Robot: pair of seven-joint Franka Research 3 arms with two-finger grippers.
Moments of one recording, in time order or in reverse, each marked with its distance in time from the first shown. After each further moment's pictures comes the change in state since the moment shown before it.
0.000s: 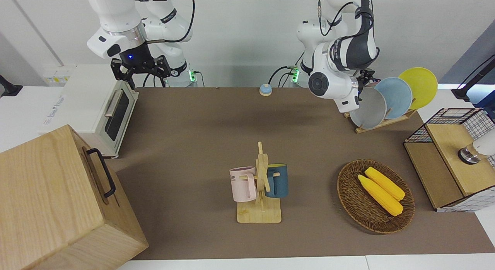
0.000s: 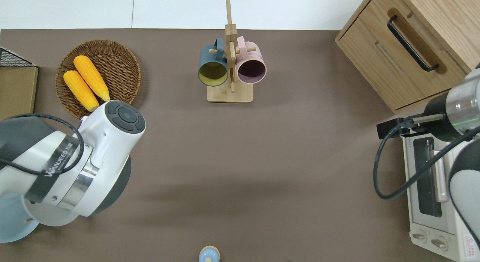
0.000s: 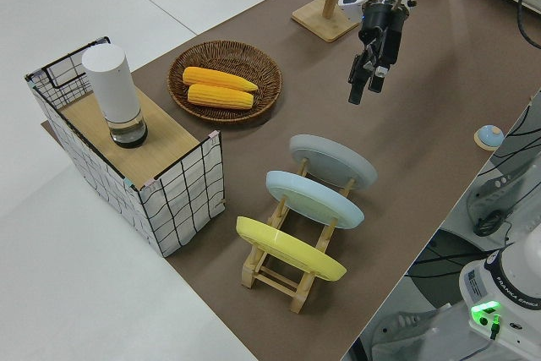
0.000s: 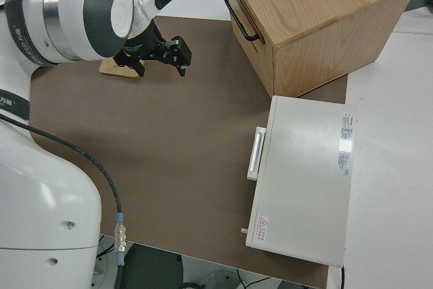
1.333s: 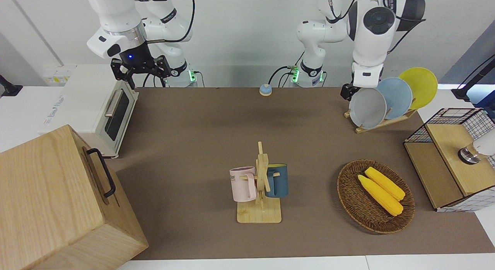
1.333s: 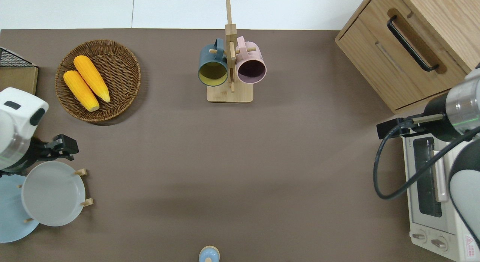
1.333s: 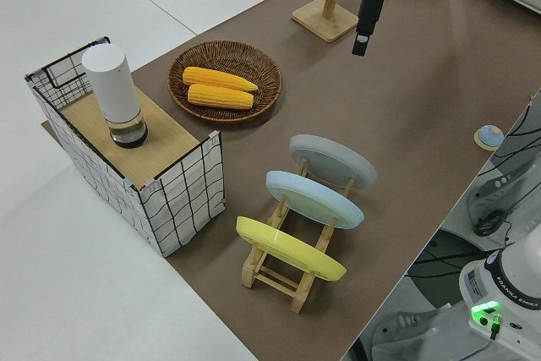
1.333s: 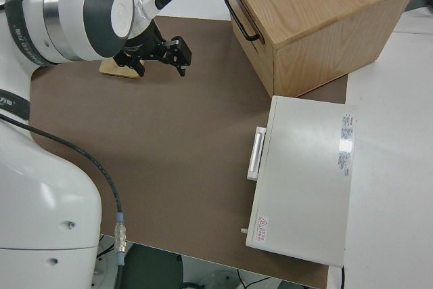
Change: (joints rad) left arm 0.025 -0.109 0.257 0.149 -0.440 0.213 0.595; right arm 0.000 0.000 0.000 0.000 0.000 0.000 0.000
